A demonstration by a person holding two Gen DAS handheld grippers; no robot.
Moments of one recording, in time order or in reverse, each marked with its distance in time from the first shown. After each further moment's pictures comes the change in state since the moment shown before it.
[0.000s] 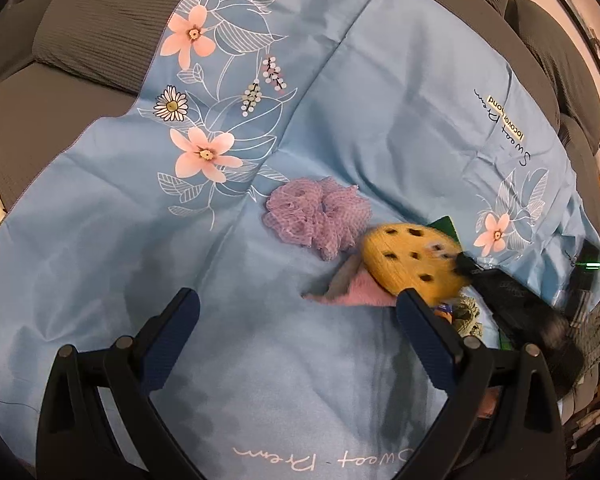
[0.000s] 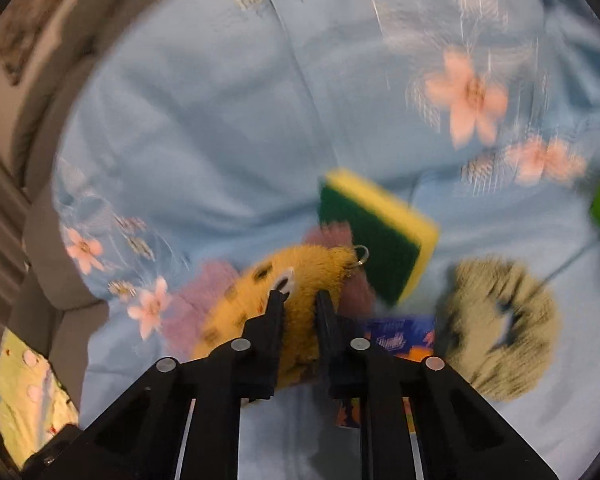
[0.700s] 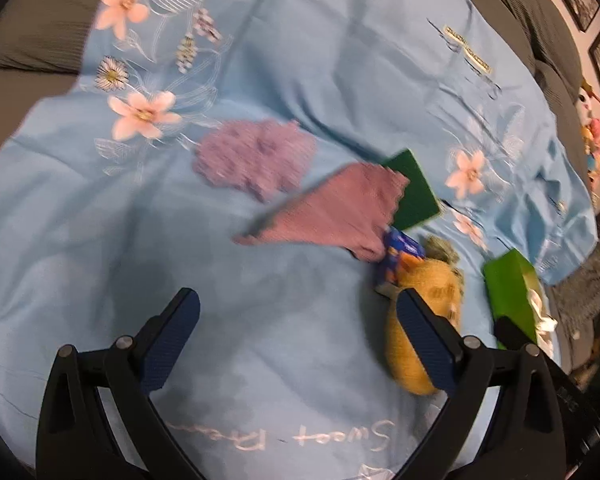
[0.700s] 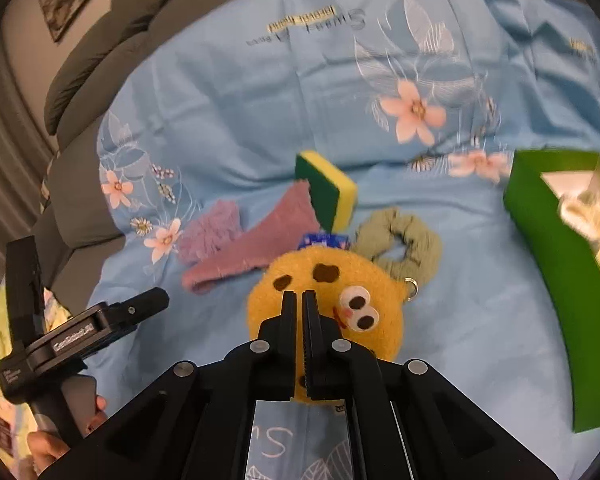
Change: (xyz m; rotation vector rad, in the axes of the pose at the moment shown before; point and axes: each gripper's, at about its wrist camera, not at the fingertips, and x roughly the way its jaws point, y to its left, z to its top) left arm 0.028 -0.040 -0.031 0.098 0.130 -0.078; right arm -0.099 -0.042 -0.050 -0.130 0.096 0.006
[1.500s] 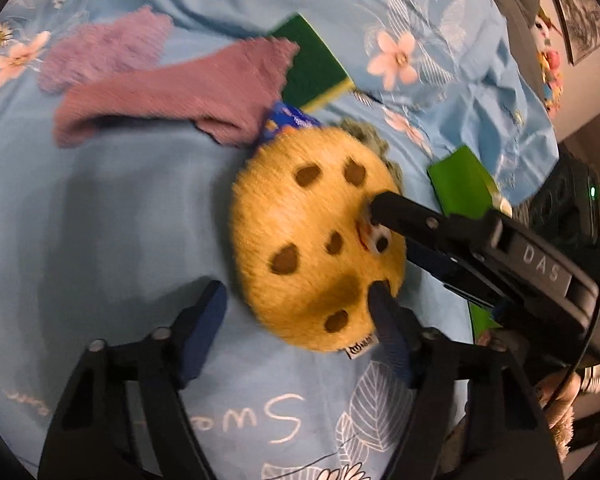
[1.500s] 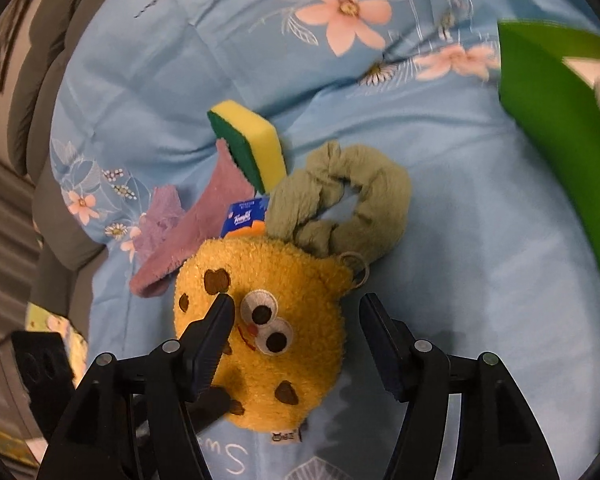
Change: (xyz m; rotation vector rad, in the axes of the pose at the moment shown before) left arm 0.066 -0.073 -0.053 0.119 0.244 -0.209; right arm 0.061 -0.072 0.003 0.246 0.199 0.085
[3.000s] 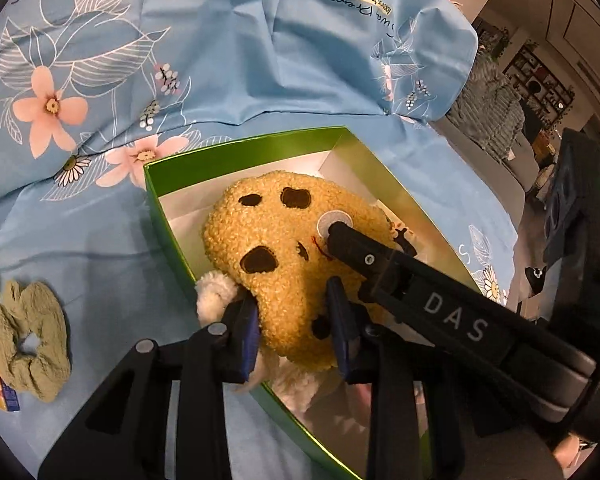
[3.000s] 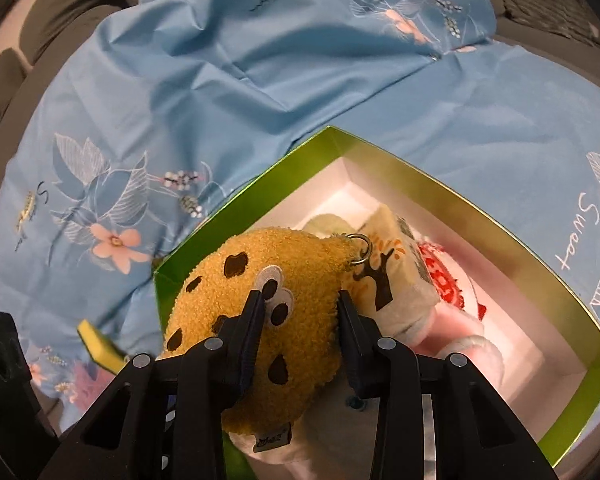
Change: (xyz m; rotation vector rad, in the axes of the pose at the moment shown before) left arm 0.120 -0.276 0.045 0.477 0.095 -0.096; right arm -0.147 -0.184 0.066 0.334 -0.330 -0.294
